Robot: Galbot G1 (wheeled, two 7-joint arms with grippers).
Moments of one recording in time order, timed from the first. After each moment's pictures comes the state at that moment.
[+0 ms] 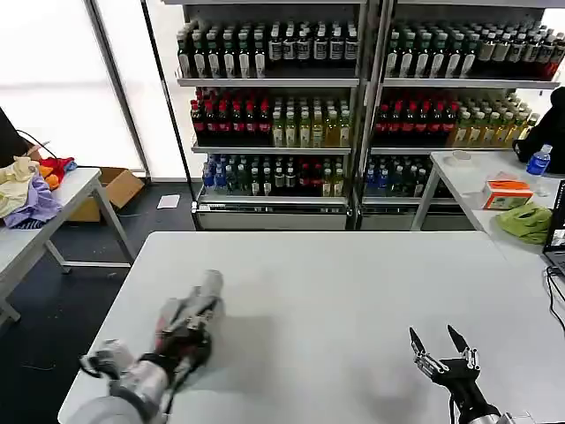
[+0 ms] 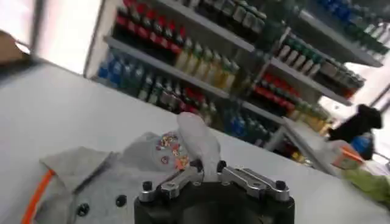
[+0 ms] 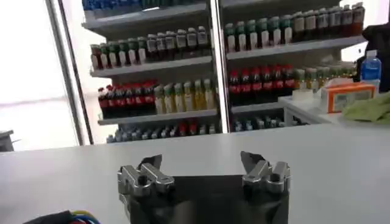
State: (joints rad) left arm 1.44 -1.20 -0.43 -2.28 -0.95 0.56 -0.31; right arm -1.75 1.29 0.78 2.09 0.47 -0.03 -0.17
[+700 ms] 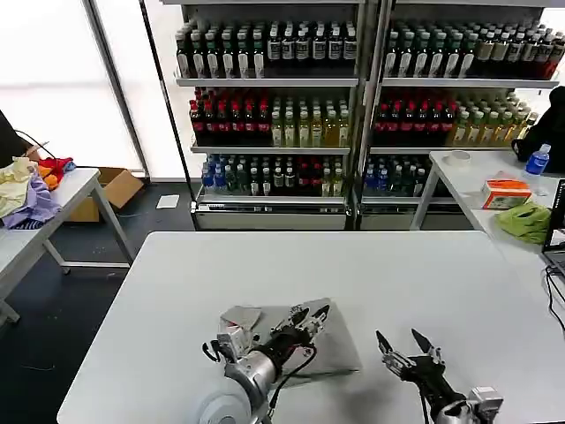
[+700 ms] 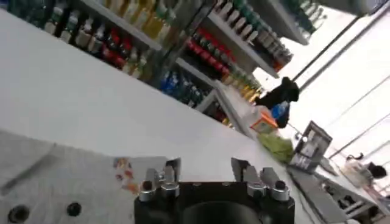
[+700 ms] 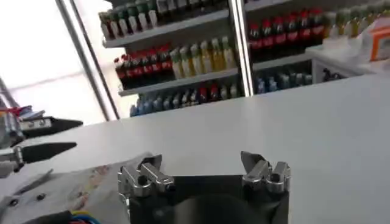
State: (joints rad) left arm 1.23 -1.36 -0.07 -2.14 -0.94 0.57 -0.36; right arm -1.65 1.22 0.62 2.18 0.59 -0.36 -0.05
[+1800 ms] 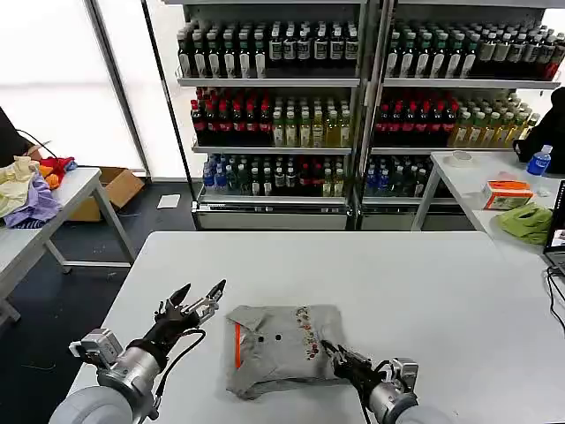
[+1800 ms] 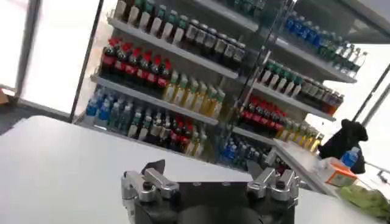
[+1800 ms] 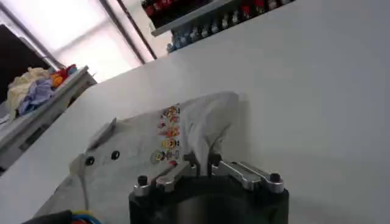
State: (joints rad) left arm 1.43 -1.22 -0.59 -2.31 -0.84 0.57 -0.15; right arm -1.45 1.20 0.34 2.08 0.77 -0.56 0.13
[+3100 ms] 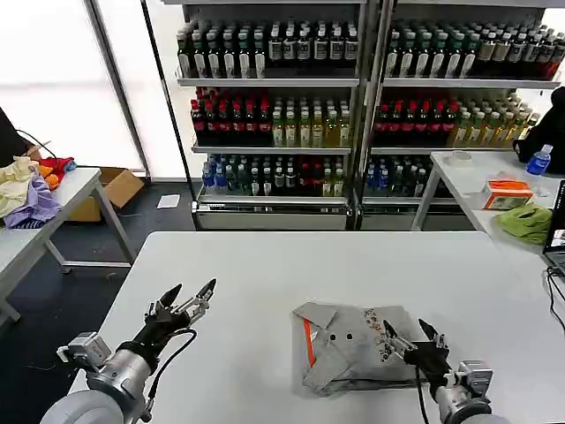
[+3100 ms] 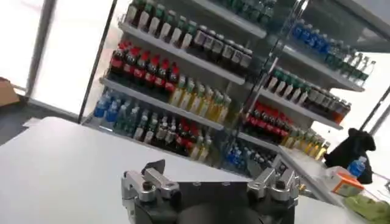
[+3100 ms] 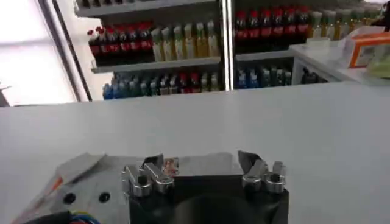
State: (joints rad) left arm 1.46 -1.24 -0.63 -2.33 -0.86 0.57 -0.14; right arm -1.57 1.19 0.60 2.13 0.49 -0.42 0.08
